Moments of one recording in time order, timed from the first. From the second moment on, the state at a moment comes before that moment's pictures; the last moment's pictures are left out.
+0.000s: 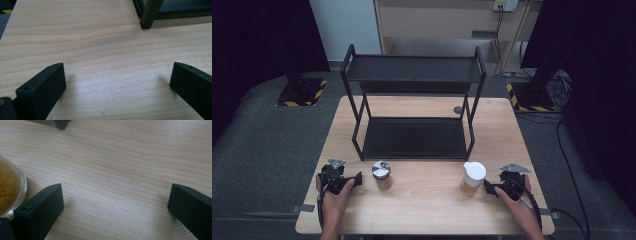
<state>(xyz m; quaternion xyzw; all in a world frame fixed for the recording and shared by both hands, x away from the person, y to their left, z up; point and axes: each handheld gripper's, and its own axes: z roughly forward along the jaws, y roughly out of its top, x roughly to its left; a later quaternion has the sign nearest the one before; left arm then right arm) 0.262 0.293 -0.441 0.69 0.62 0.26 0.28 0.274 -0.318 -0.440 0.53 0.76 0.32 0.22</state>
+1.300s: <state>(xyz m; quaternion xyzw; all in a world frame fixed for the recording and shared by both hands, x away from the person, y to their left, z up) 0.239 0.291 -0.414 0.70 0.60 0.25 0.30 0.274 -0.318 -0.440 0.52 0.76 0.32 0.22</state>
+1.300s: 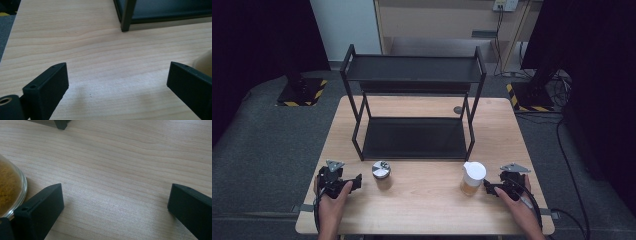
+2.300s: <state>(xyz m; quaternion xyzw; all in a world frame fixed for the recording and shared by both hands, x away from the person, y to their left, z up) 0.226 0.268 -0.404 0.75 0.55 0.22 0.30 0.274 -0.319 -0.440 0.52 0.76 0.32 0.22</state>
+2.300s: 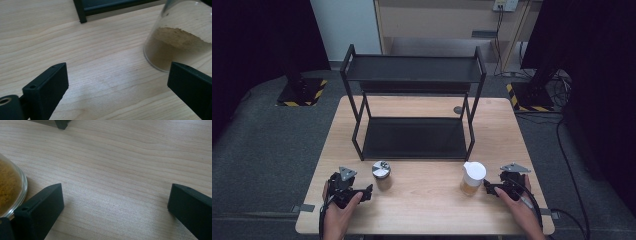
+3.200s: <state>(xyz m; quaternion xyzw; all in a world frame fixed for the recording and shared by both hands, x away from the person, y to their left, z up) 0.235 0.249 -0.404 0.78 0.50 0.19 0.33 0.275 -0.319 -0.440 0.52 0.76 0.32 0.22</state>
